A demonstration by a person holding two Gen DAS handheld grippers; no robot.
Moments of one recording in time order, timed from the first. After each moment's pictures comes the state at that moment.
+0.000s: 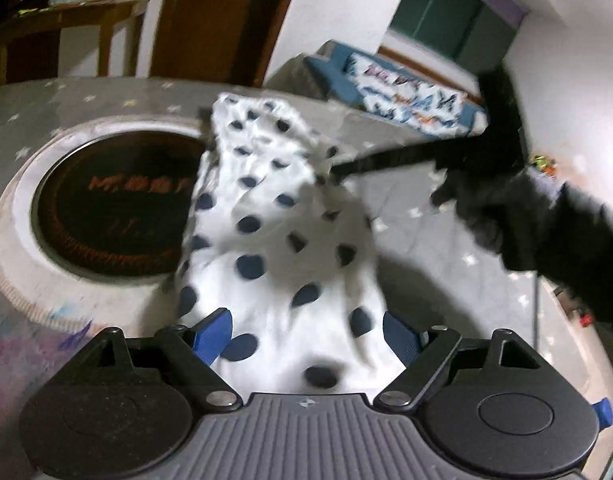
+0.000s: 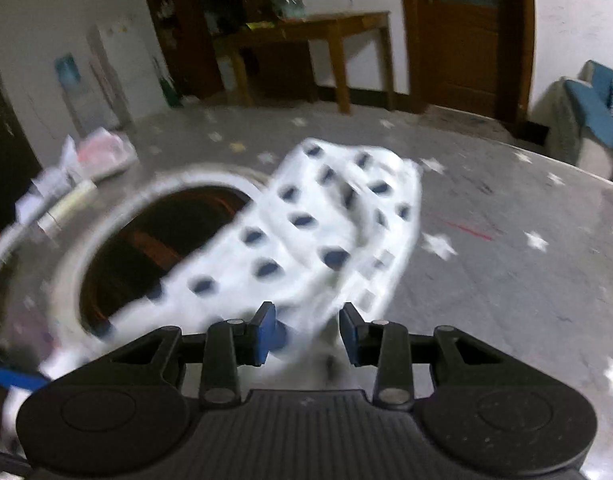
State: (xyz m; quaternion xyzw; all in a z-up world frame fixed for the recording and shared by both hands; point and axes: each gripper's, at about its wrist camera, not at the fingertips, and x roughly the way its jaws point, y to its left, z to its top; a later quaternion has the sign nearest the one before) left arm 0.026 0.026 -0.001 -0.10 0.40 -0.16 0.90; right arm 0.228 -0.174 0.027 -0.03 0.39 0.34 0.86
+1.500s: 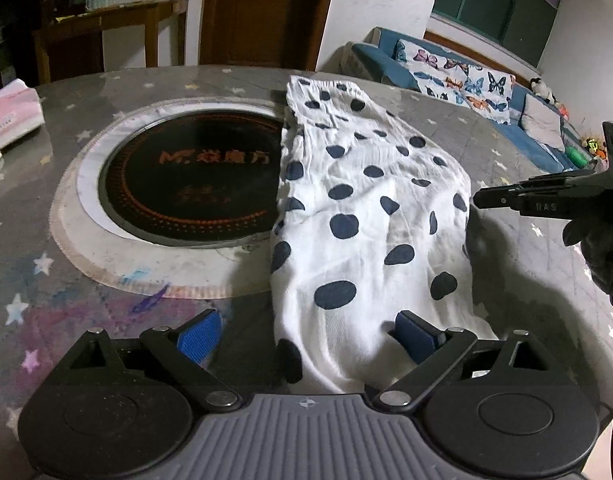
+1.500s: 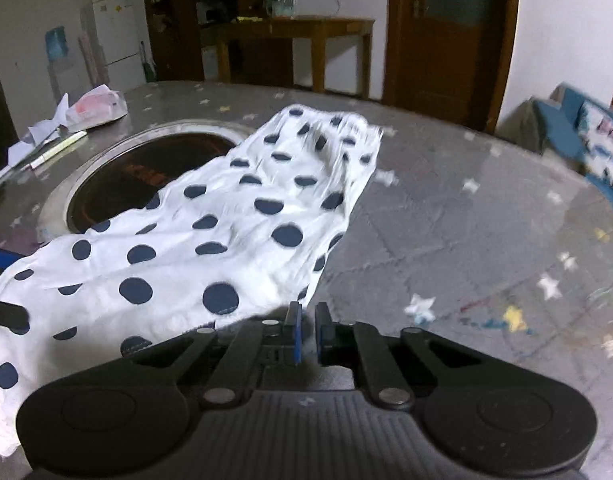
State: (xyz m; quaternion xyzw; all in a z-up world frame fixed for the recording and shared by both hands) left arm 0.010 0.047 -0.011 -0.05 0.41 -0.08 0.91; right arm 0.141 -0.221 0.017 -0.11 0.37 0.28 0.88
